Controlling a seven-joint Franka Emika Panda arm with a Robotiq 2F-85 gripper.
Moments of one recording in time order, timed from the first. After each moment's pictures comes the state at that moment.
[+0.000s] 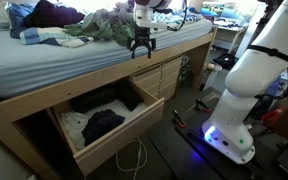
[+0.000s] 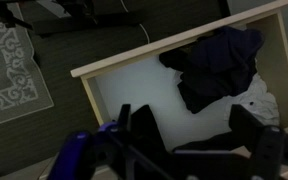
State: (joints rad) arm 0.13 -0.15 0.18 -2.23 0.24 1.95 0.34
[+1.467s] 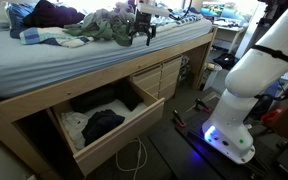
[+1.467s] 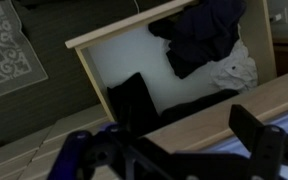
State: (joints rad) arm 0.13 -0.25 0.17 -2.20 0.23 1.99 0.38
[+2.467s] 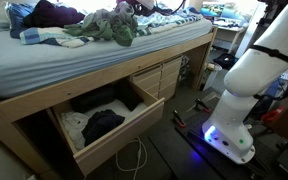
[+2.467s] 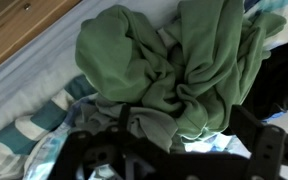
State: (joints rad) arm 0.08 -0.21 0.18 -2.16 0.16 2.71 0.57
